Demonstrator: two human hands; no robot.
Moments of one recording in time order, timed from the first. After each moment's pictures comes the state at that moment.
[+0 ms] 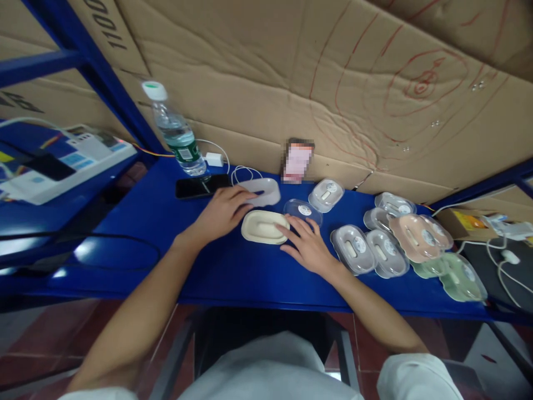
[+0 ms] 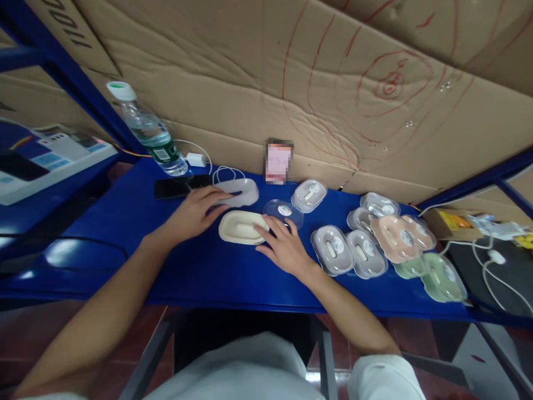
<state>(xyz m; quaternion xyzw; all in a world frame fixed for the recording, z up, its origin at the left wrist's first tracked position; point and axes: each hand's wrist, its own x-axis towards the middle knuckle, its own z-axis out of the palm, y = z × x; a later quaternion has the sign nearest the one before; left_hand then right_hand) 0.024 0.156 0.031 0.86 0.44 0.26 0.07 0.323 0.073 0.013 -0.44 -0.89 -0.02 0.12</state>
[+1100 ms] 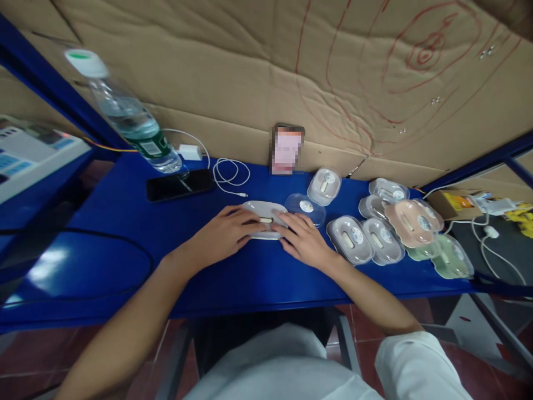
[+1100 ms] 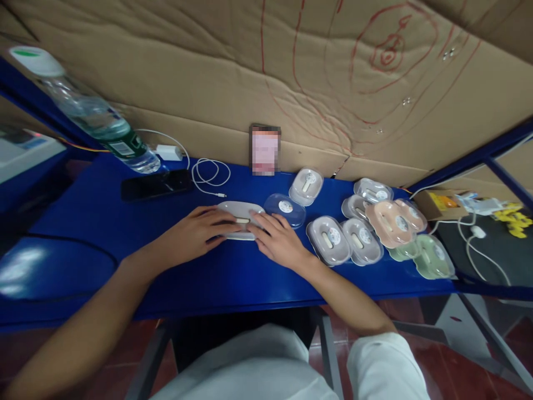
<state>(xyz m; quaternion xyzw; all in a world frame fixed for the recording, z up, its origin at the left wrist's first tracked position) 0.041 0.135 0.016 0.94 0.27 0.15 0.10 0.328 0.081 0.008 -0.39 -0.91 -0.02 0.16</state>
